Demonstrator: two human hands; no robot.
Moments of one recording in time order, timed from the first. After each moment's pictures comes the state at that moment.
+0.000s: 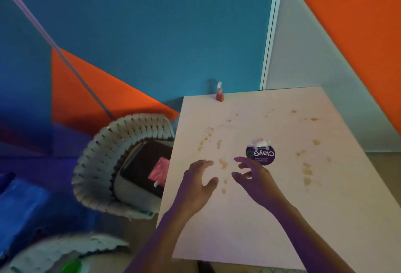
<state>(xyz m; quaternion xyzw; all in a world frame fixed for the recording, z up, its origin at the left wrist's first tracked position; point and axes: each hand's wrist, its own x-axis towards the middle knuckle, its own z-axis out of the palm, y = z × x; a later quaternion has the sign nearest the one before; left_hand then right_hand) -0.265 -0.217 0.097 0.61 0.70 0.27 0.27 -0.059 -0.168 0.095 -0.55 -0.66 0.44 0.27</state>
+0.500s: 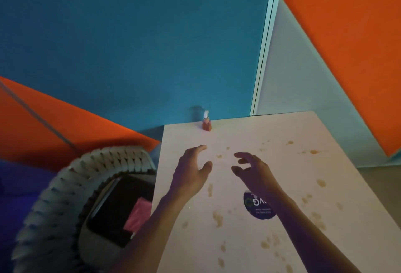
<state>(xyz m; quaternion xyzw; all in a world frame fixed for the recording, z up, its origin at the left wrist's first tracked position) -0.293 0.020 0.120 0.63 0.68 0.27 0.25 -0.083 0.033 0.112 -0.61 -0.63 0.40 0.27</state>
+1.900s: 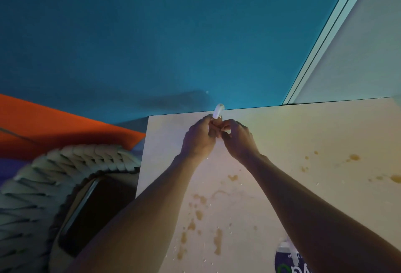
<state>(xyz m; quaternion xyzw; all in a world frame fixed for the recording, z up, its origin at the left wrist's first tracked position) -0.316 0.311 -0.043 0.61 0.72 0.21 0.26 -0.184 0.327 -0.062 -0.62 -0.68 0.33 0.22</state>
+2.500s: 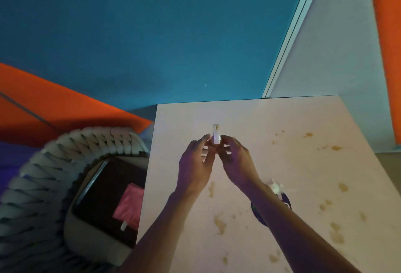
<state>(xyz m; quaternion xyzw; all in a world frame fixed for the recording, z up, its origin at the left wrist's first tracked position) -0.300 0.106 0.022 0.60 0.67 0.37 0.24 -0.161 0.135 0.017 -0.56 -0.66 0.35 0.34</state>
